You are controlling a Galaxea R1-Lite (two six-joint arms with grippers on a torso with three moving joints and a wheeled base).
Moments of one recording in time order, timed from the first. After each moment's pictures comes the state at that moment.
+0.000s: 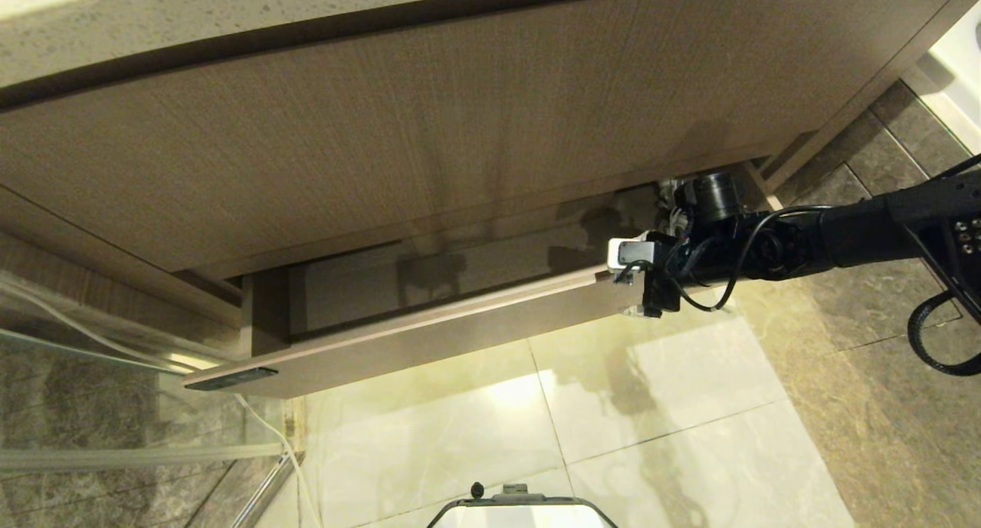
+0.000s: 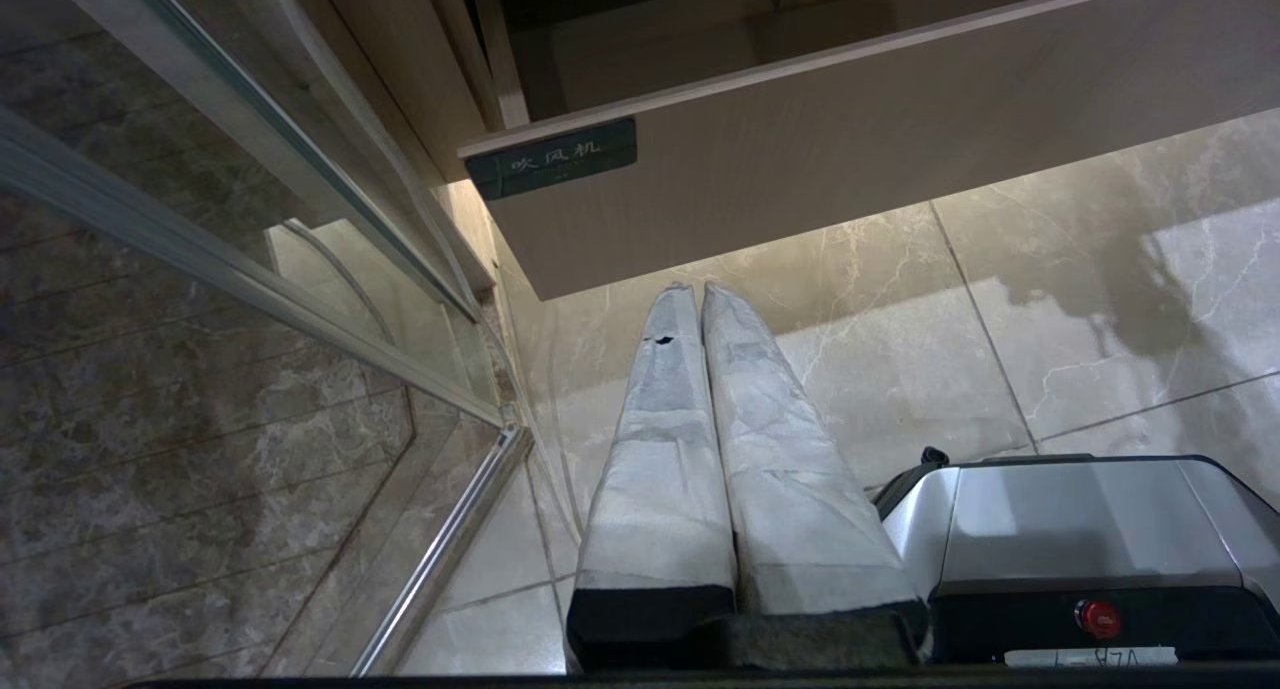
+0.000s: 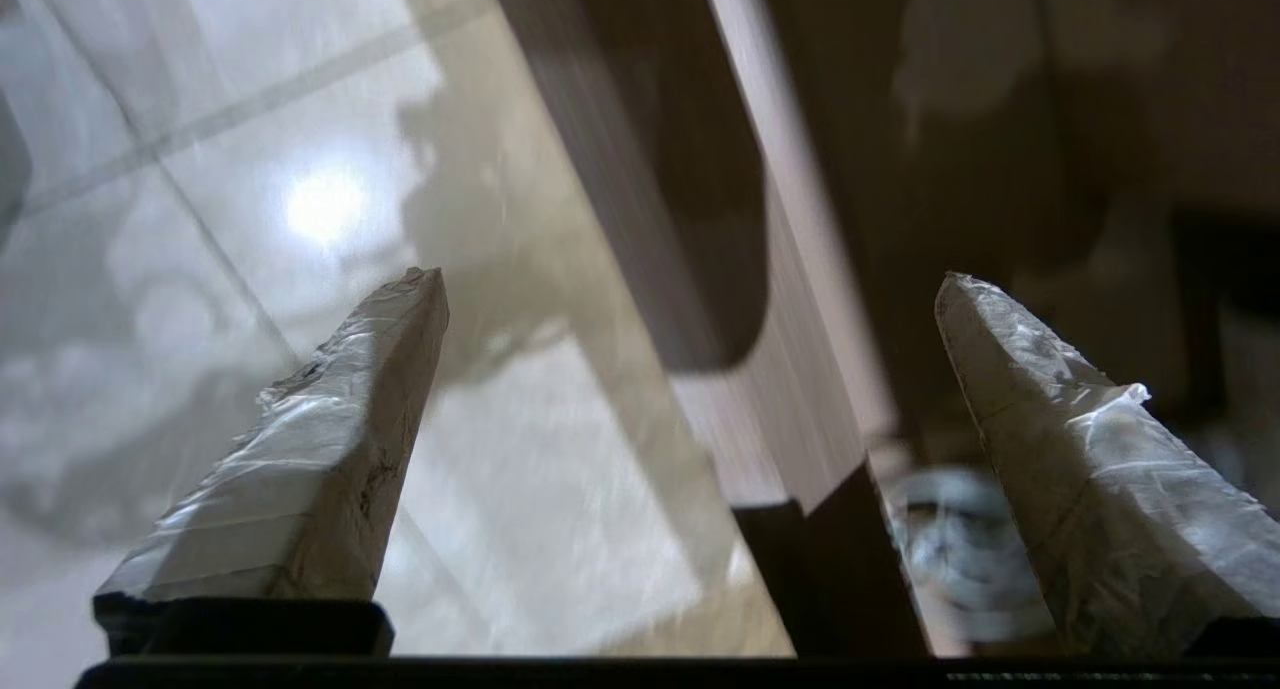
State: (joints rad) left arm 0.00 0.00 0.00 0.00 0.00 0.01; right arm 0.23 2.17 -1.57 0.02 0.17 -1.25
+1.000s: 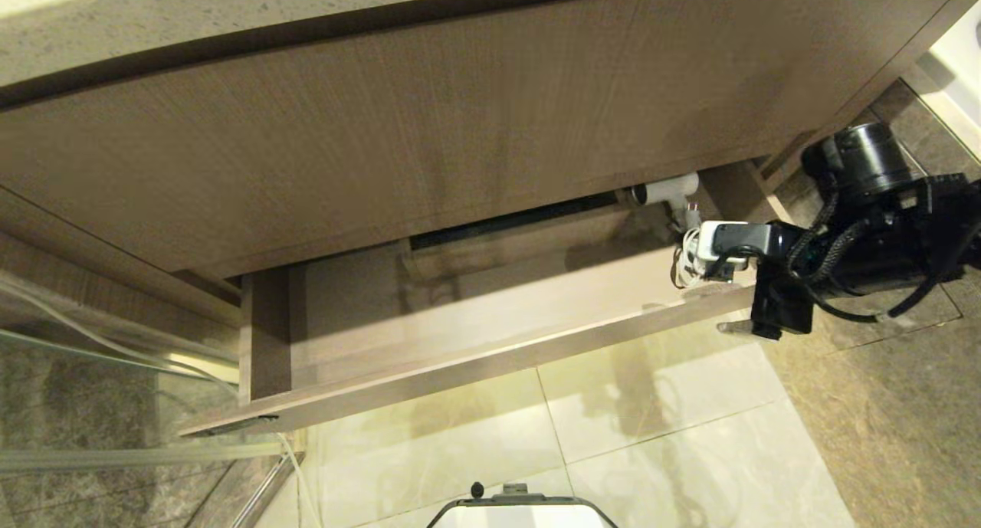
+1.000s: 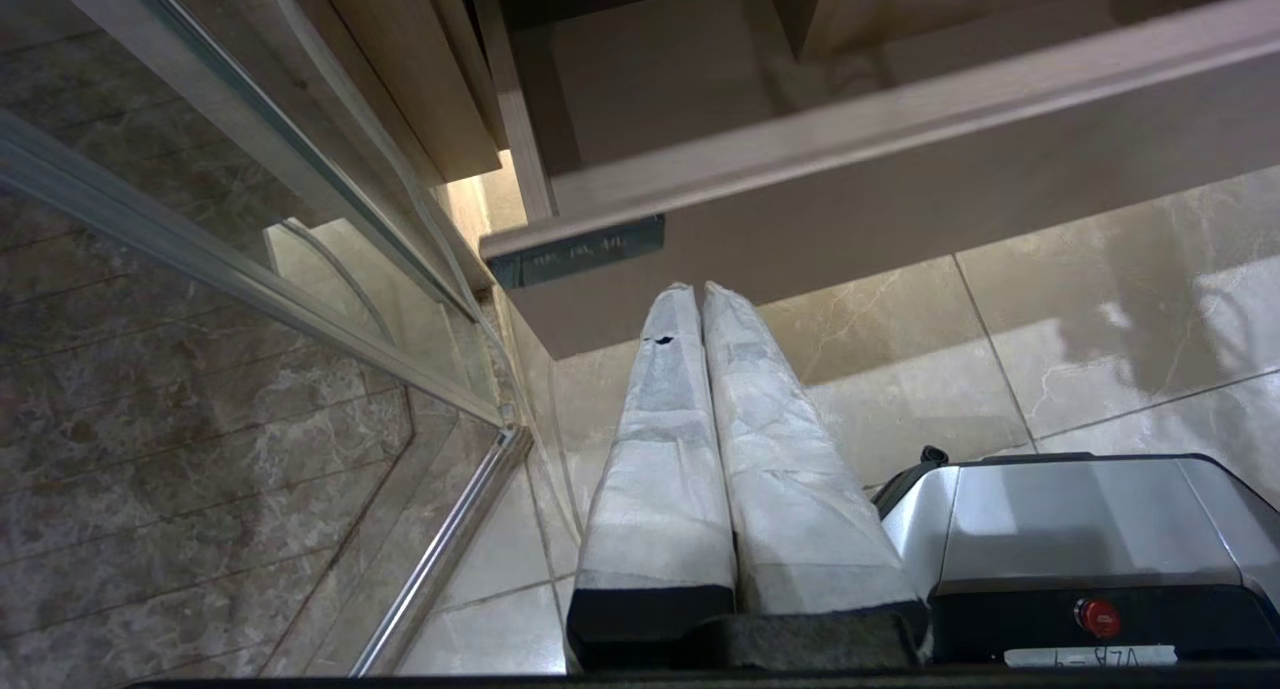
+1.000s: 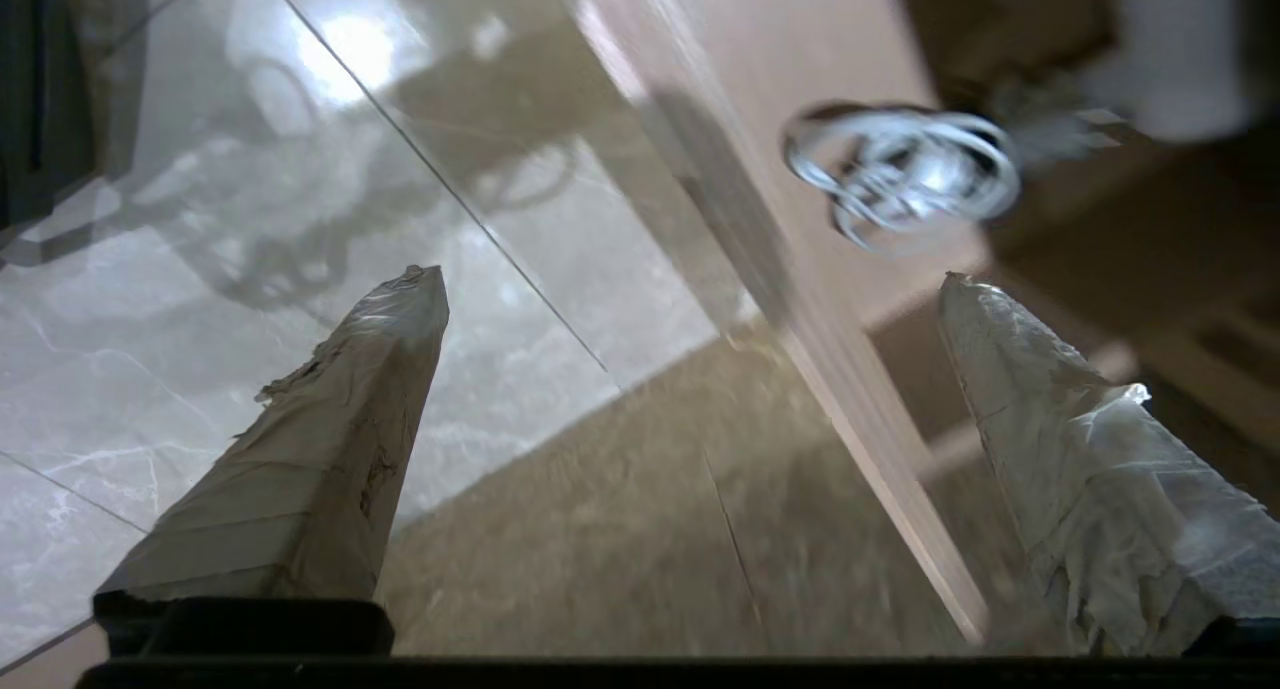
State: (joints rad) left arm 0.00 0.00 0.00 0.00 0.00 0.01; right arm 0.23 1.67 -1.24 0.26 -0.07 -1.11
